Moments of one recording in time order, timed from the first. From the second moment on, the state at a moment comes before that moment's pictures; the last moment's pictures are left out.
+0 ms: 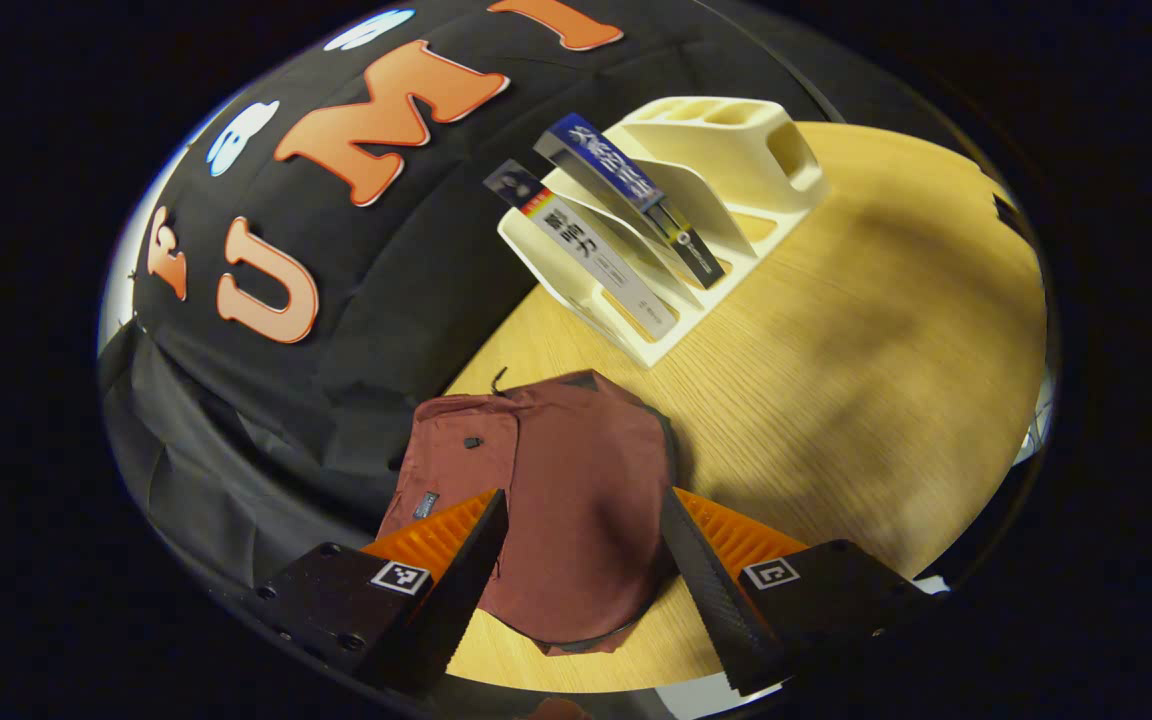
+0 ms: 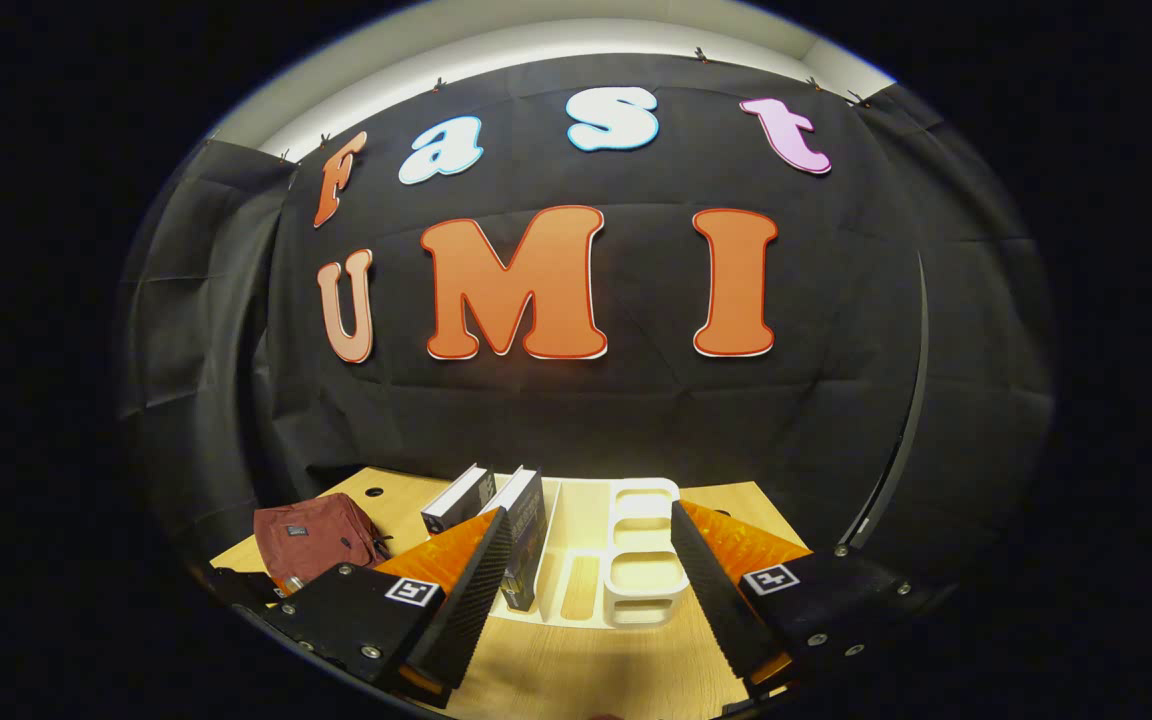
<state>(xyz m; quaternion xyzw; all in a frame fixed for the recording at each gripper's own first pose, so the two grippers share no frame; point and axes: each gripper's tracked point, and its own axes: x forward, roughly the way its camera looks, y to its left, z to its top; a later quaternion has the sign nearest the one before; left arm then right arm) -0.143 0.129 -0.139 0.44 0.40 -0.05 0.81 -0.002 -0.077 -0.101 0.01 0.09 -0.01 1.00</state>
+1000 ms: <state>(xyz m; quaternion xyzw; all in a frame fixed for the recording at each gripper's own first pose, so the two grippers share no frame) -0.085 0.194 -0.093 0.51 0.38 0.08 0.77 0.009 -0.131 -0.106 0.01 0.08 -0.01 1.00</state>
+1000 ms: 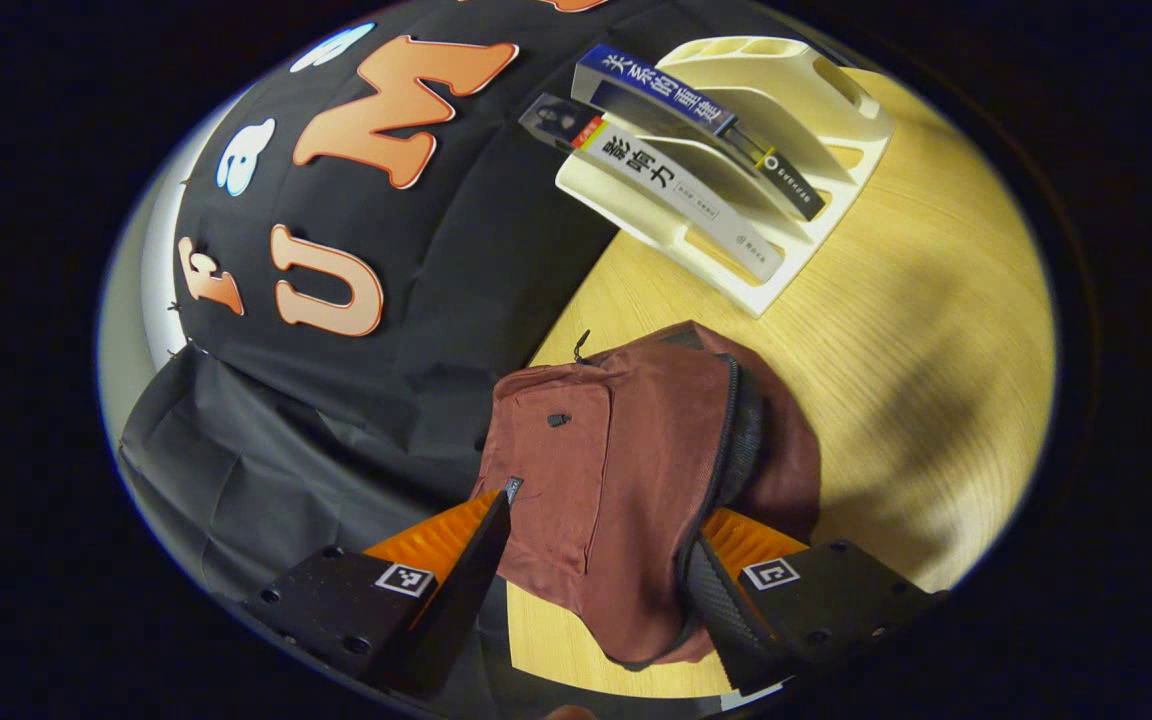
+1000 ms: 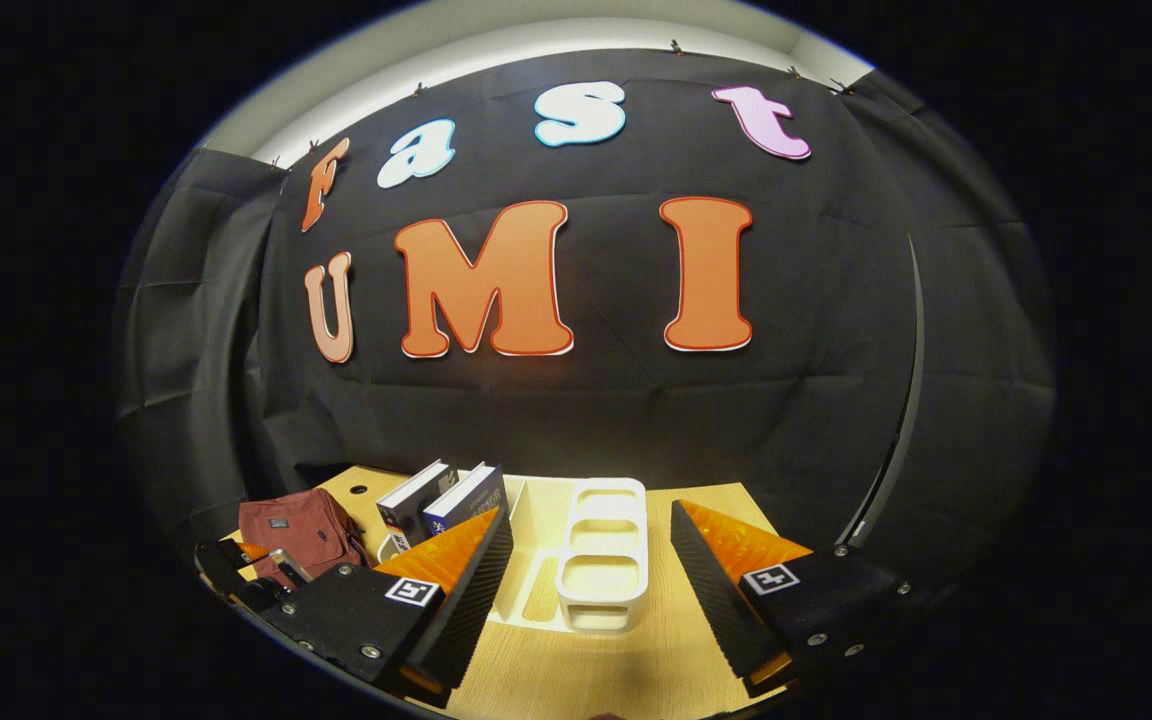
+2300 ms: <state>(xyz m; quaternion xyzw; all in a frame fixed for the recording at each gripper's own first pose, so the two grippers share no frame) -0.035 0.243 0.025 0.24 0.56 -0.05 0.79 0.021 -0.090 -0.101 0.00 0.11 0.02 0.99</state>
